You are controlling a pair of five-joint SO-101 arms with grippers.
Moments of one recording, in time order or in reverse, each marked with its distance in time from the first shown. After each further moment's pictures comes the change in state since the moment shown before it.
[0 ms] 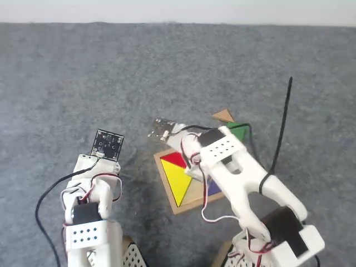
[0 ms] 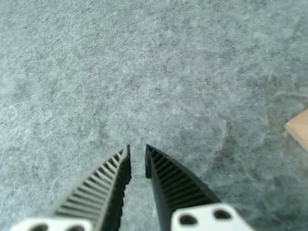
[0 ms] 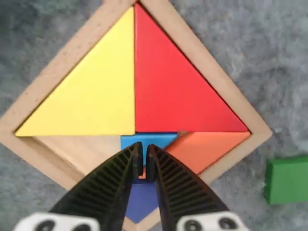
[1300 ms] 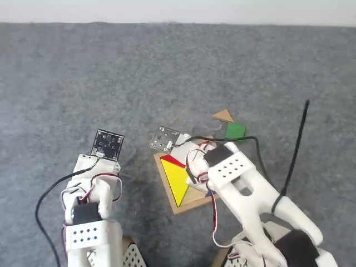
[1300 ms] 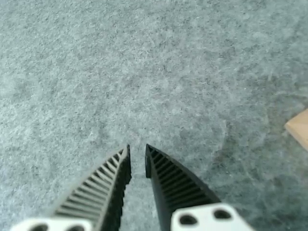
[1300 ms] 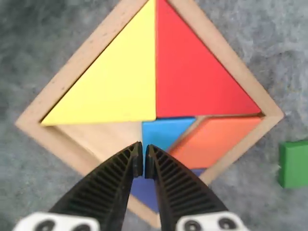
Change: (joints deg) left arm 0.0 0.0 0.0 0.0 0.0; right arm -2.4 -13.5 11.3 -2.5 -4.5
